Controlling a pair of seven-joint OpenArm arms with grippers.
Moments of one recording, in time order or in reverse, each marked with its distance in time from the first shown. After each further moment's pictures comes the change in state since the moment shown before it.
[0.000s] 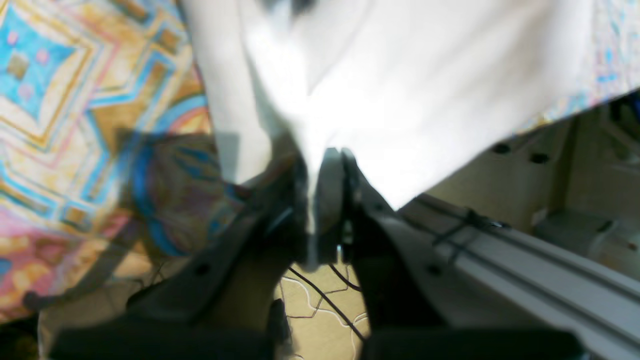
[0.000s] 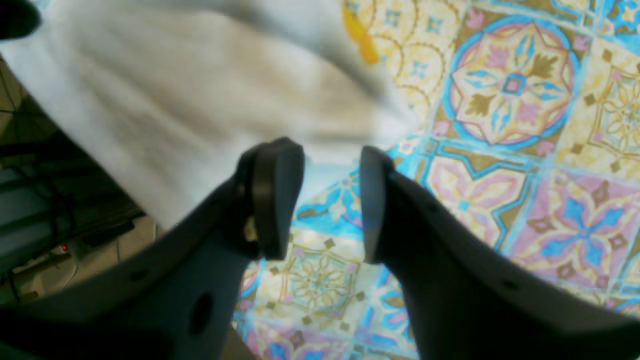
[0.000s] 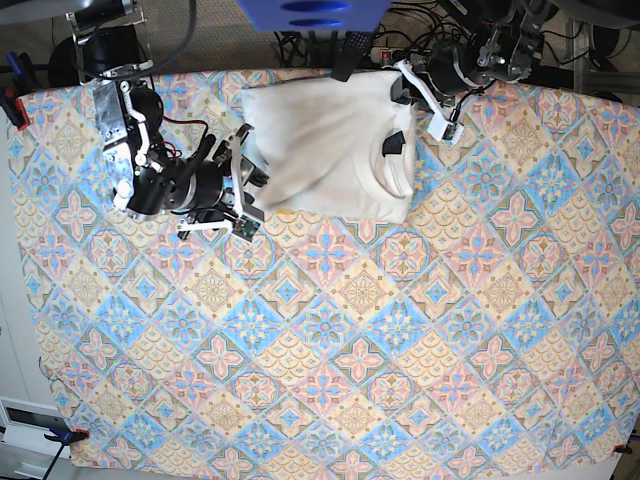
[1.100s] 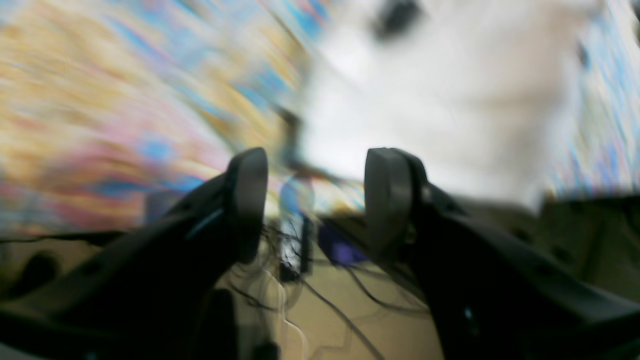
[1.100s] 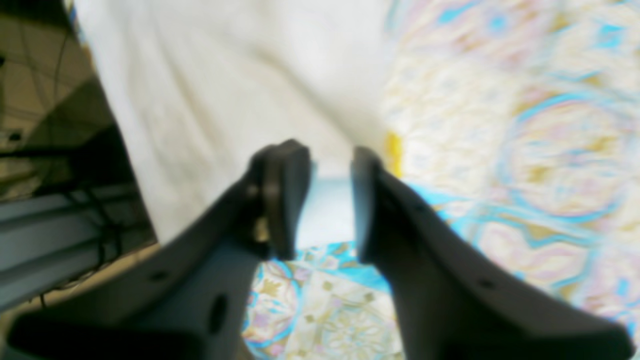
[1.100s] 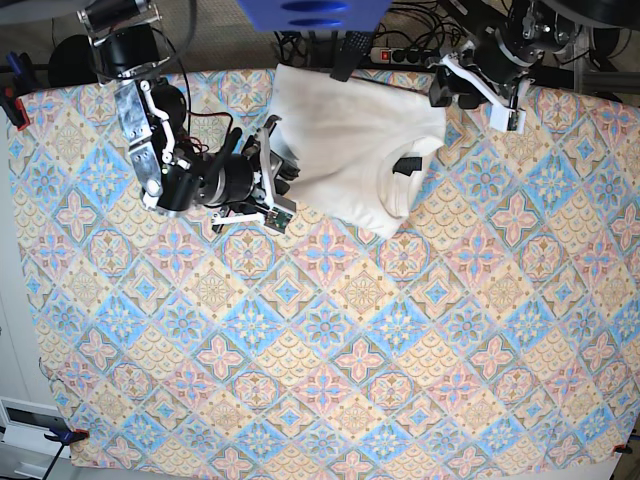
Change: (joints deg) left arm 14.2 3.8 -18.2 14.2 -0.6 -0.4 -1.4; right arm 1.4 -3.4 -5.2 -3.5 -0.2 0.0 2.3
